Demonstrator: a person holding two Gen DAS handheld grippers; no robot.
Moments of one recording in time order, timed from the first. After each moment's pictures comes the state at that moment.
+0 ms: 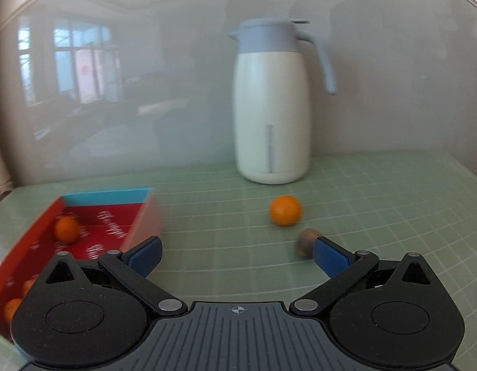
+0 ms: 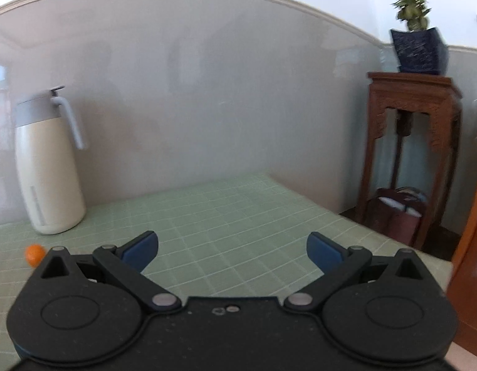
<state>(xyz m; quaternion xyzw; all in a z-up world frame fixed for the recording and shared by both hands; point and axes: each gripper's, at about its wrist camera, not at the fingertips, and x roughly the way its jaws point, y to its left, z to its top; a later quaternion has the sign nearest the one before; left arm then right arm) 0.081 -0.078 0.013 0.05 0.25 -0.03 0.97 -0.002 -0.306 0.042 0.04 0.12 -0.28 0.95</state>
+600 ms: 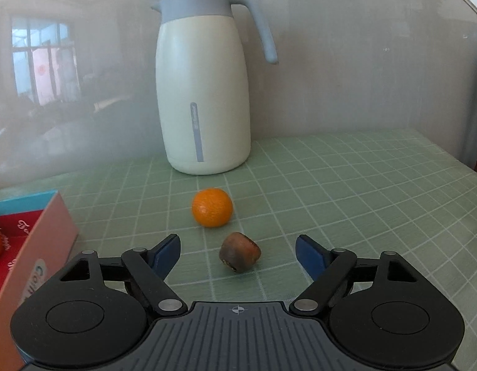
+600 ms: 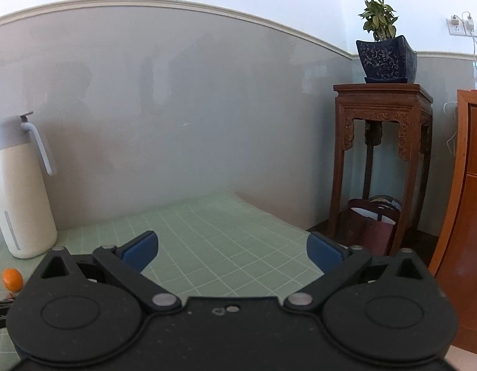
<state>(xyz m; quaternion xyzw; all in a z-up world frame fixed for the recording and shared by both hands) 0.127 -0.134 -0.019 0.06 0.27 -0.10 0.96 -0.017 -0.322 0.051 0.05 0.09 -0.31 0.95</state>
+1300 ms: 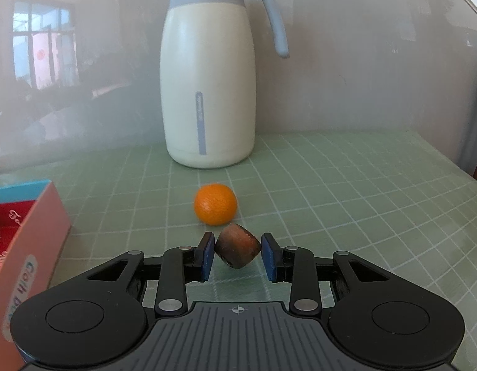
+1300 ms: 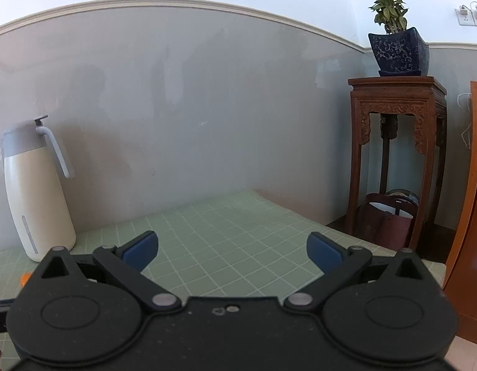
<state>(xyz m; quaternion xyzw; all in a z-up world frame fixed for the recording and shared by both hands) 0.139 -0.124 -0.021 0.04 0.28 -0.11 0.95 -0.007 -0.316 0.050 0.07 0.10 -0.28 0.95</state>
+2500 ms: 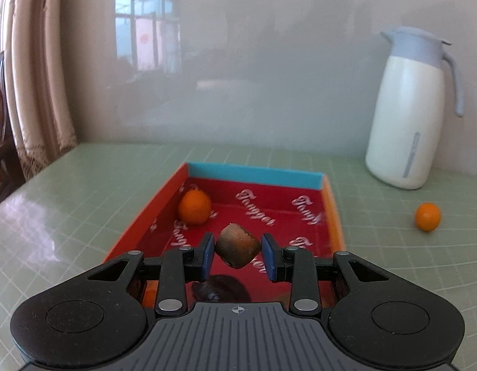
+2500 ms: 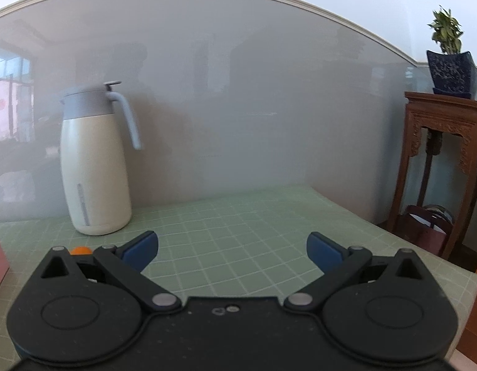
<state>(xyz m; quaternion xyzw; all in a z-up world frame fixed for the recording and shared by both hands) 0.106 0.085 -0.003 -0.01 0.28 0.09 0.96 0.031 -0.236 0.045 0.01 0.12 -0.21 0.97</state>
